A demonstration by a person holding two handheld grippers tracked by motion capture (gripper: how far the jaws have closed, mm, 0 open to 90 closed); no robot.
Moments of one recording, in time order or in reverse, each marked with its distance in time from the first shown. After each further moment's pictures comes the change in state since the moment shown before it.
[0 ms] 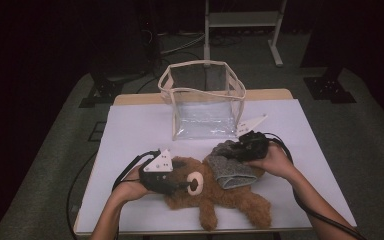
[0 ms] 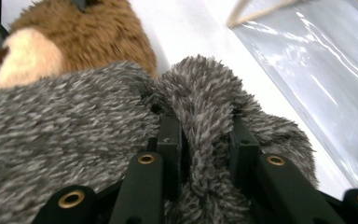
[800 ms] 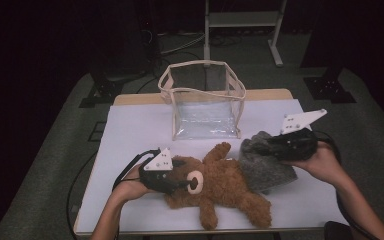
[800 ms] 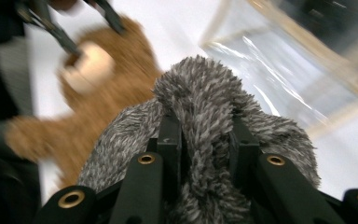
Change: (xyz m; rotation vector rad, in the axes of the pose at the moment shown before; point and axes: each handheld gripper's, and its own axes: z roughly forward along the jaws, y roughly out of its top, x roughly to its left) left arm 0.003 0.002 0.000 0.003 0.010 -0.002; right arm 0.021 -0.015 -0.116 -0.068 -0.132 -0.045
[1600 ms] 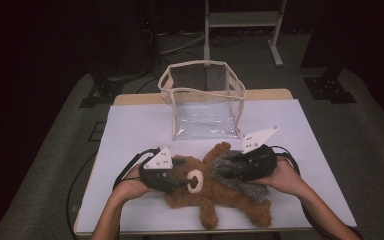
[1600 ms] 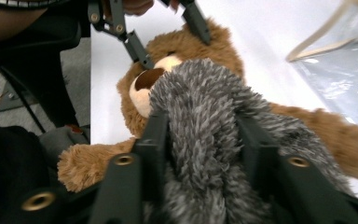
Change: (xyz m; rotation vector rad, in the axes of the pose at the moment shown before) left arm 0.002 -0.001 0.001 -0.010 0.002 -0.017; right arm 0.049 0.019 0.076 -0.021 0.238 -0.032
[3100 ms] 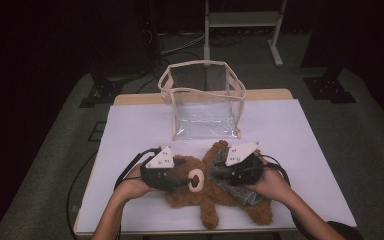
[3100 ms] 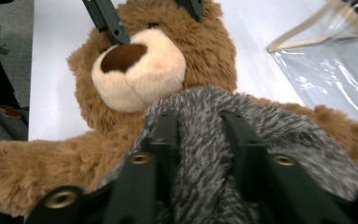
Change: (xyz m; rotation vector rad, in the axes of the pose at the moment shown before) left arm 0.001 0.001 0.002 0.004 0.014 -0.010; right arm 0.014 -0.009 0.039 0.066 -0.169 -0.116
